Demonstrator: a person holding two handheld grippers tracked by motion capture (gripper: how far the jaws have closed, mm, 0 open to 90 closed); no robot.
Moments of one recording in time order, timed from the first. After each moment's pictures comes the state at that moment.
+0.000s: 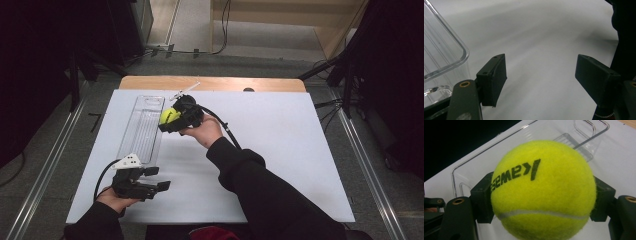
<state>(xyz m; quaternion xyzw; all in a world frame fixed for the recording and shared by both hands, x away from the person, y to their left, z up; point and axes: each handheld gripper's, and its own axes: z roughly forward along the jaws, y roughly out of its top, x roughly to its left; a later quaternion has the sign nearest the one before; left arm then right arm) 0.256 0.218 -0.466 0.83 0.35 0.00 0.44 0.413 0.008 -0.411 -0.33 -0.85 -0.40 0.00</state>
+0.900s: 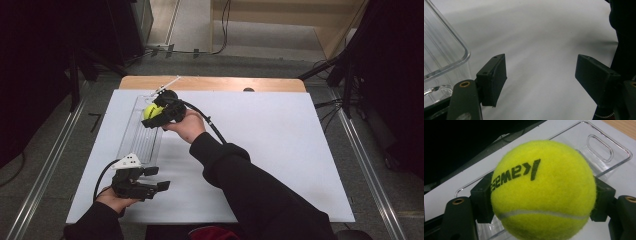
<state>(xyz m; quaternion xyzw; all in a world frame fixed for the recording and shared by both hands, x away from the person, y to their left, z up) 0.256 0.219 -0.466 0.83 0.35 0.00 0.44 0.425 0.054 -0.400 -0.32 -0.86 -0.40 0.00</state>
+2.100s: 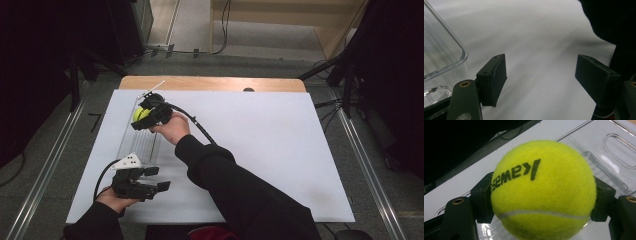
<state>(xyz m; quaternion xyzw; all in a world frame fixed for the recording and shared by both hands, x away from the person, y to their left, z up) 0.255 0.218 -0.466 0.83 0.35 0.00 0.44 0.438 0.095 -0.422 -0.33 -0.86 -0.39 0.00</state>
